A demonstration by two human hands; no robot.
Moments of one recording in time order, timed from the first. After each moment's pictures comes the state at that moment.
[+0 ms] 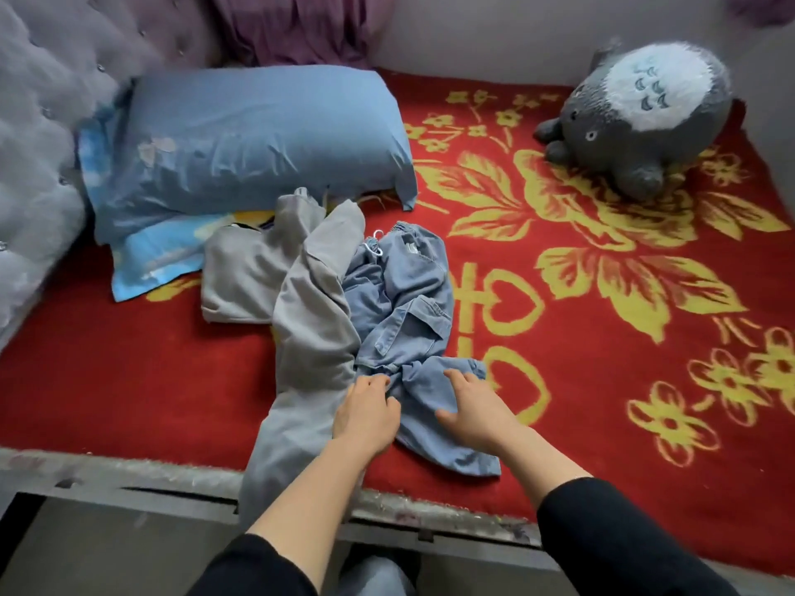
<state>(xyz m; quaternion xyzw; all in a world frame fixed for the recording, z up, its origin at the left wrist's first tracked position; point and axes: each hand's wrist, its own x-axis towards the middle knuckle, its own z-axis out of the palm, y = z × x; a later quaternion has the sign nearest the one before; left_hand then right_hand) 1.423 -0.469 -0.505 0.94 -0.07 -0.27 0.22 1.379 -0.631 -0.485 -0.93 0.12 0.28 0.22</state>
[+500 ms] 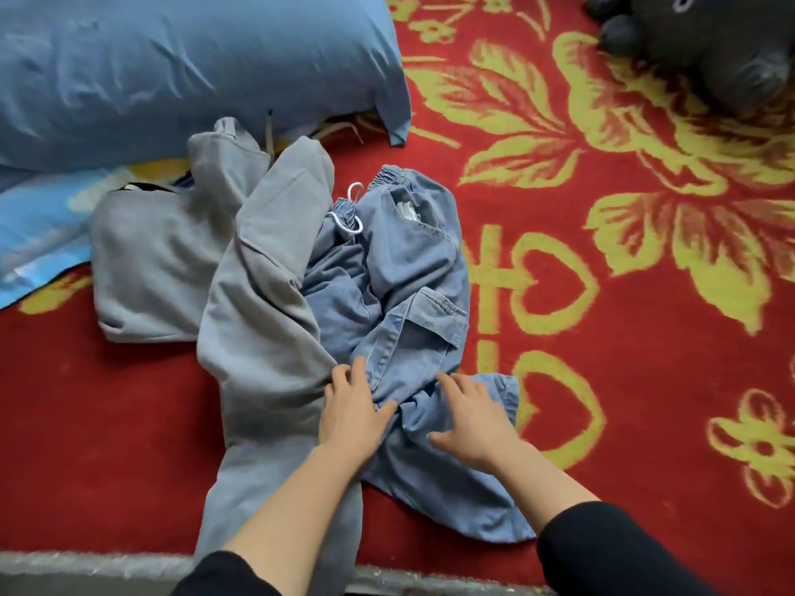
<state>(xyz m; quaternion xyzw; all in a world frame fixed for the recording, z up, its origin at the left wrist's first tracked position) 1.540 -0.502 -0.649 0.93 -0.03 -0.32 0.19 1.480 -0.660 -0.628 -0.89 0.14 0.37 0.22</state>
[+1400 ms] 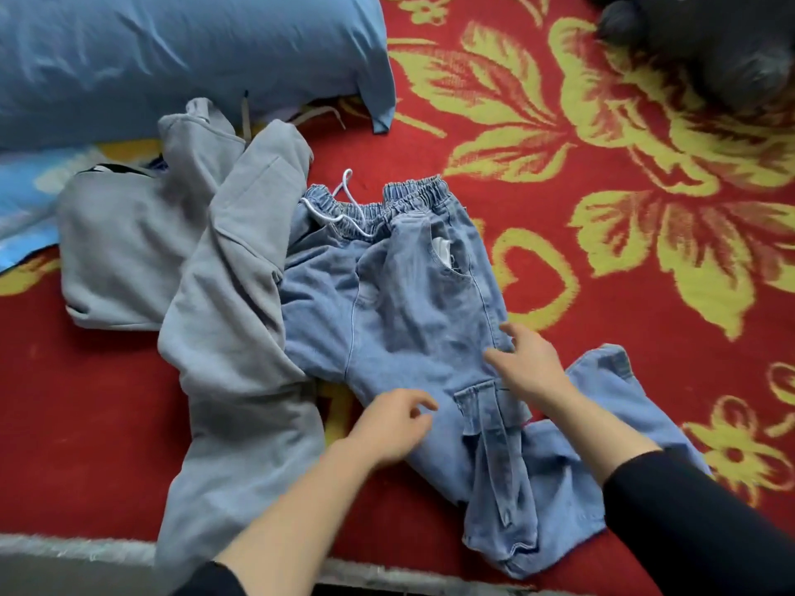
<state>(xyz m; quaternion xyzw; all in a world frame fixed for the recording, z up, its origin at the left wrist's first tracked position) 1.516 -0.573 -0.626 0.82 -0.13 -0.48 0.28 1.504 -0.773 -0.620 -0.84 0.36 0.21 0.34</state>
